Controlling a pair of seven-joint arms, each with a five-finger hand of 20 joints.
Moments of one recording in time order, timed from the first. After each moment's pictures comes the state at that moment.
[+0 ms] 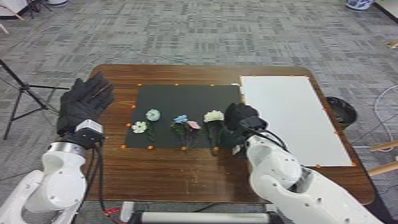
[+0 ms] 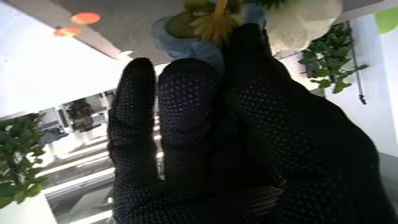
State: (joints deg) left arm 109.9 -55.8 -92.2 -114.1 26.7 11.5 11.6; right arm -75.6 -53.0 42.0 -106.8 -125.7 7.7 37.3
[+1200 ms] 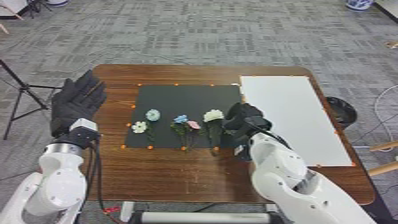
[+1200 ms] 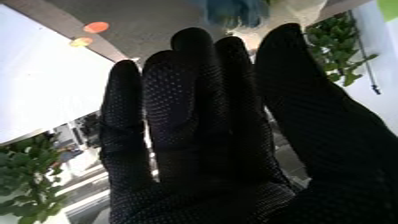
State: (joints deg) left arm 110.2 -59.4 -93.9 -114.5 26.2 12.8 13.5; right arm -80.8 -55.1 49.6 -111.0 -124.6 1.5 40.0
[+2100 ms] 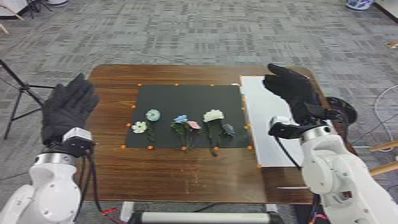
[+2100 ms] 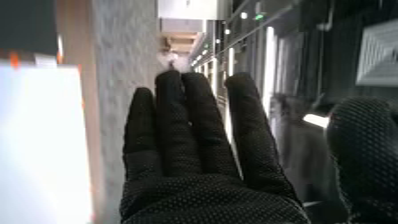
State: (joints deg) left arm 115.4 -63.2 -98.8 -116.8 32.6 9.2 12.9; right arm -99.1 -60.6 82.6 -113.2 -60.9 10.9 -1.7
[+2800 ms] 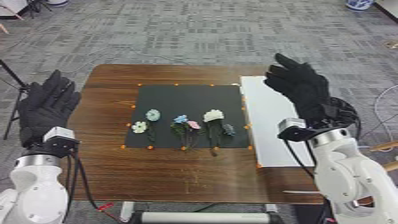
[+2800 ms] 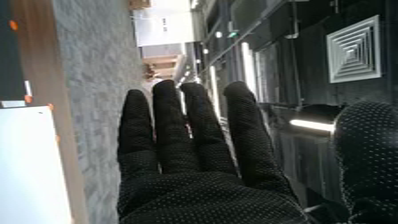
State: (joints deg) left arm 117.2 -63.7 -103.3 -118.0 30.1 9.8 14.8; right arm -103.3 -61.1 88.3 -118.1 -55.3 2.2 -3.5
